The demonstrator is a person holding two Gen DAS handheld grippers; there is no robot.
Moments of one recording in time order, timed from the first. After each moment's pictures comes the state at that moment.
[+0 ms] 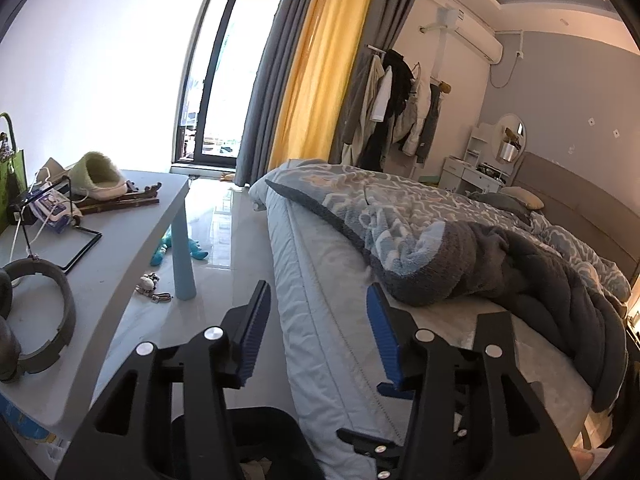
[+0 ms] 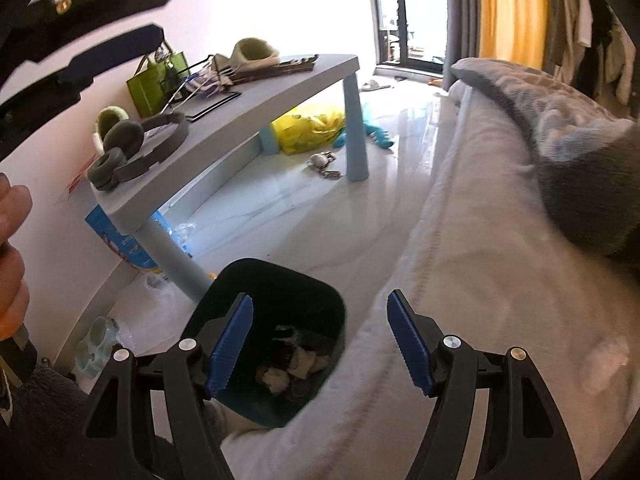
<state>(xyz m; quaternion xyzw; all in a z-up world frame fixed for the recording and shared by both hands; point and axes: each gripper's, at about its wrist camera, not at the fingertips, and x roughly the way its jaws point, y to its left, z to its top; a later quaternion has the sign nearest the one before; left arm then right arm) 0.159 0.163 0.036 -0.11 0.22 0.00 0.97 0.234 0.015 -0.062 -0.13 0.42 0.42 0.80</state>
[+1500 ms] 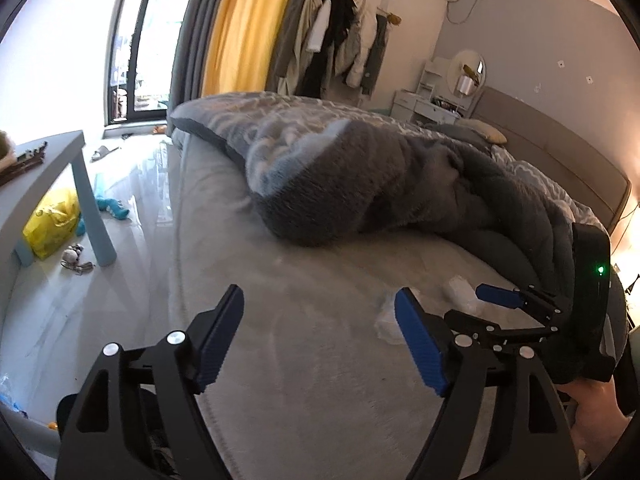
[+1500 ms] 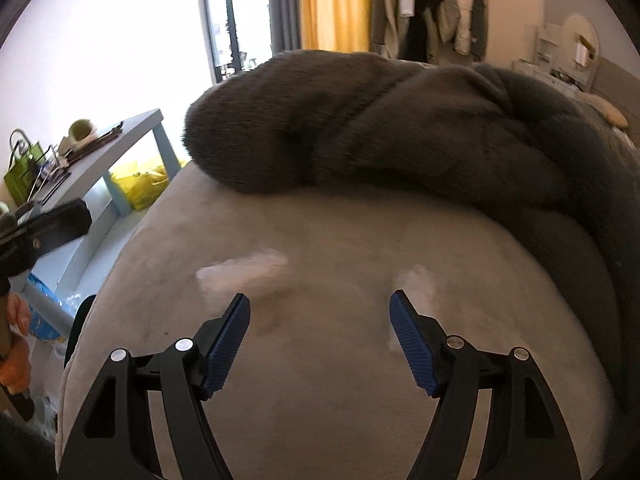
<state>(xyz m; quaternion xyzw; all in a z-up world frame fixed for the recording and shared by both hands) 0.252 0.008 -0.035 -0.09 0.32 -0.11 0.94 0.305 -0.225 -0.066 -0.05 0.40 0.19 0.90</state>
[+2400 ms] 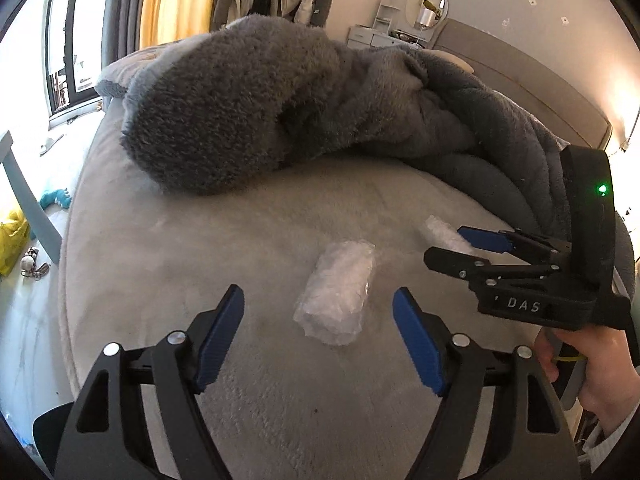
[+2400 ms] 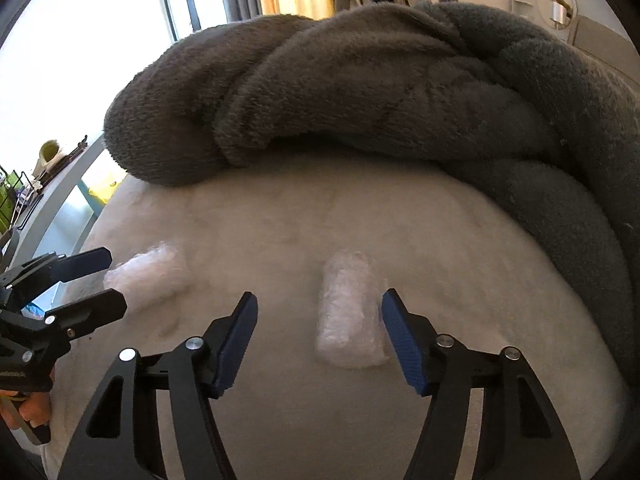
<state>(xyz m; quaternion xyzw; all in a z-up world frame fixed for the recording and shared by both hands) 0.300 -0.061 -0.086 -0.04 0.40 -0.19 0.90 0.342 -0.281 -0.100 -0.01 0.43 0.16 0.89</state>
